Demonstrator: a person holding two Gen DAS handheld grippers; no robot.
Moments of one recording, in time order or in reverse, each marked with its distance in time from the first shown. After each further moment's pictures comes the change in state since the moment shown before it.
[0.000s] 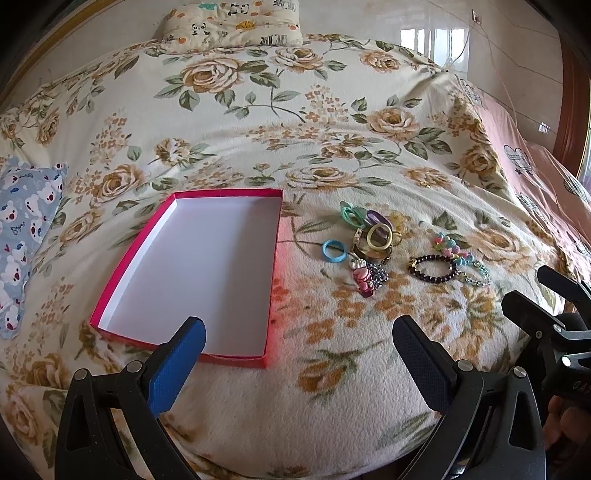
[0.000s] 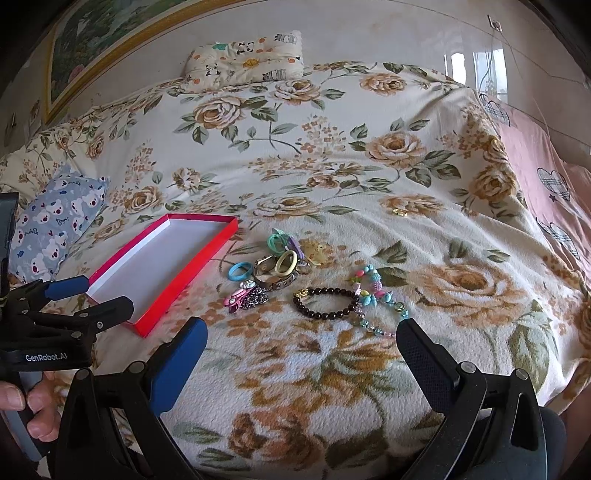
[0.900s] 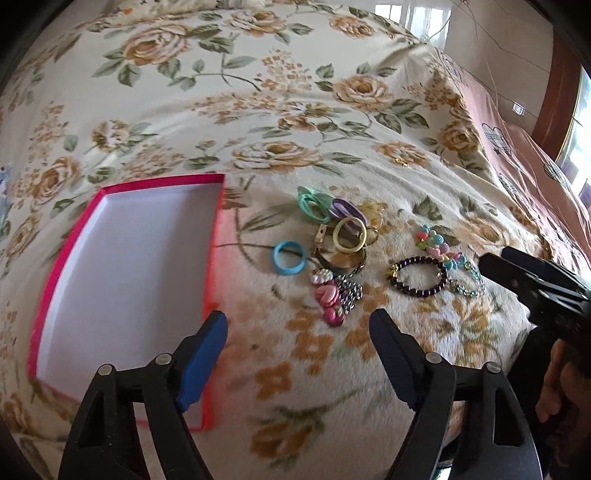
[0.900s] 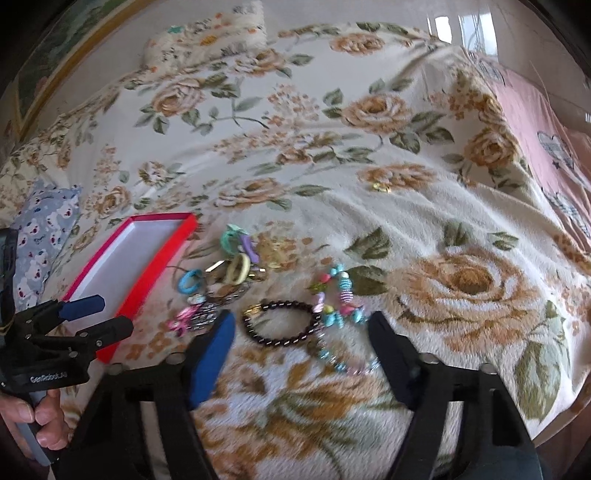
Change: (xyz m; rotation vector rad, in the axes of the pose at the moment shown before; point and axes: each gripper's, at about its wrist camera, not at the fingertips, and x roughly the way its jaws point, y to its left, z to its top) left arm 0.094 -0.011 0.049 0.038 0.132 -0.154; right arm 0.068 -0.060 0.030 0.104 0.146 -0.004
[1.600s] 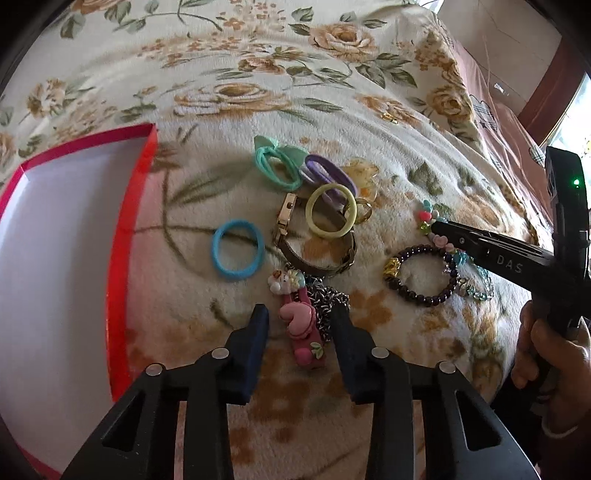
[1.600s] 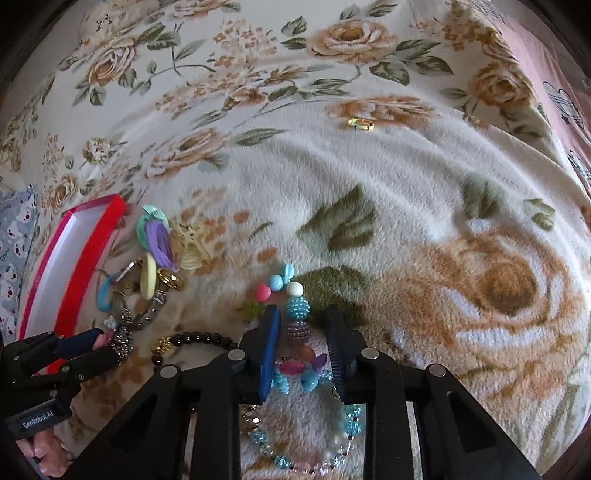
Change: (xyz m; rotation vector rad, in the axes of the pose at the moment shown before) left arm 0.100 0.006 0.031 -0.016 0.176 -0.165; right arm 0.098 -0.042 0.022 0.071 0.222 -0.049
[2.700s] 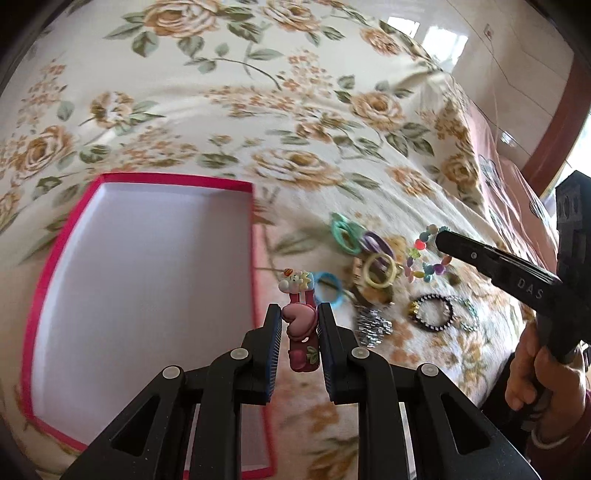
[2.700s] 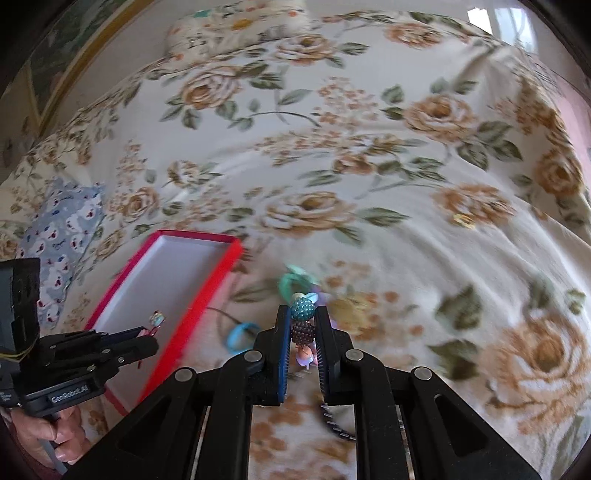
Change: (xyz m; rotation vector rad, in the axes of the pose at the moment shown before) left arm -0.109 0.061 -0.025 -0.106 -0.183 0.022; right arm -0.055 0.107 0.025 -0.148 -0.184 0.201
